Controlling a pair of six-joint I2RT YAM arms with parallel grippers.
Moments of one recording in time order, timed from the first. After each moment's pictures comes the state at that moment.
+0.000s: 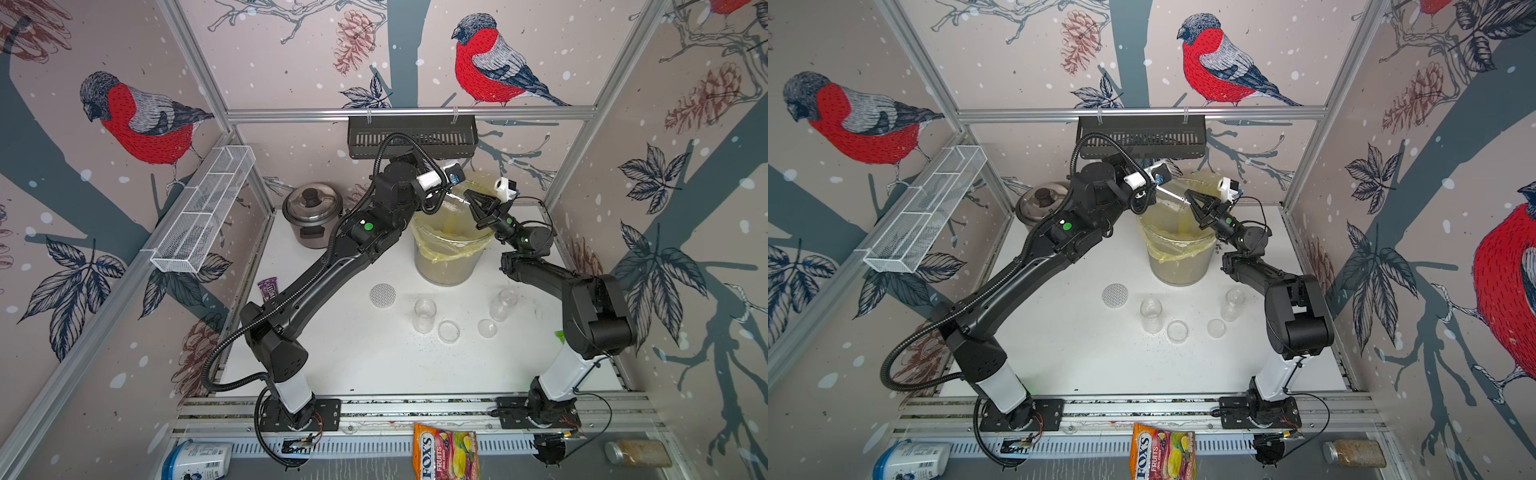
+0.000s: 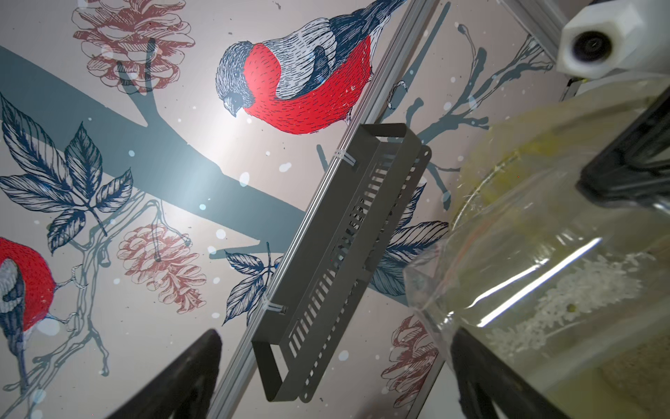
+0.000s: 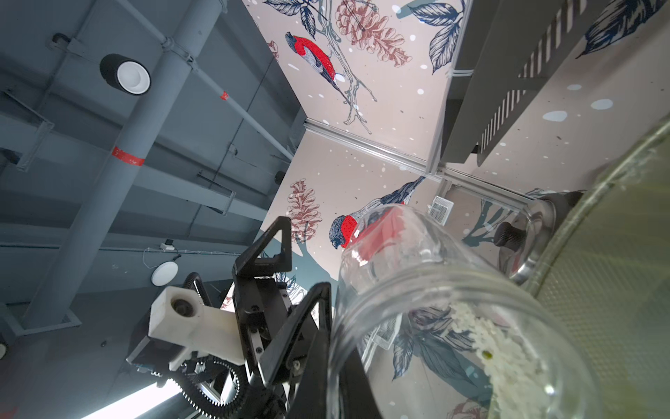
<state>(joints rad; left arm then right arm) -0.77 1.71 1.89 -0.21 -0.34 0.95 0.18 1.74 1.02 1.50 -0.77 1.86</state>
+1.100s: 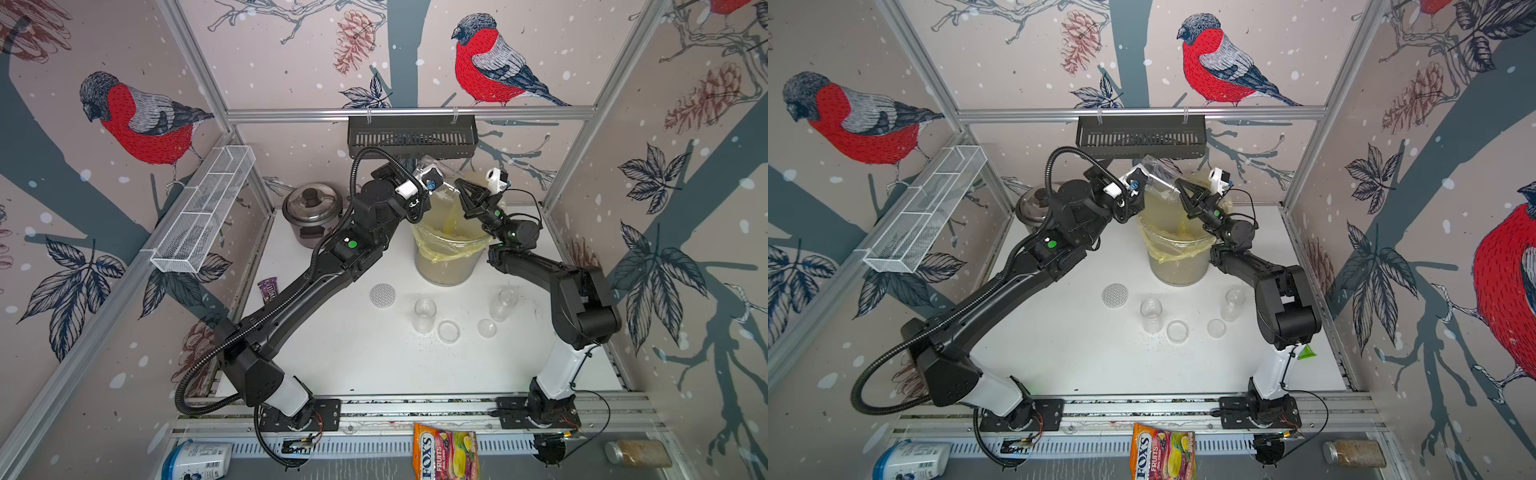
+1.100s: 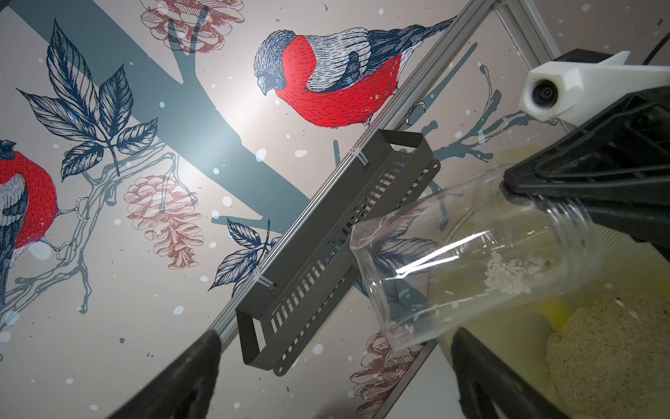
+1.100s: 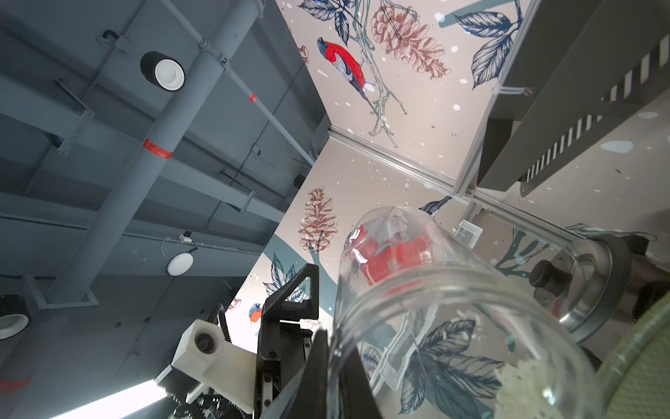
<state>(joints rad) -0.73 1.54 1.62 -0.02 -0.31 0.81 0.25 1.82 1.13 1.52 -0.68 1.80</state>
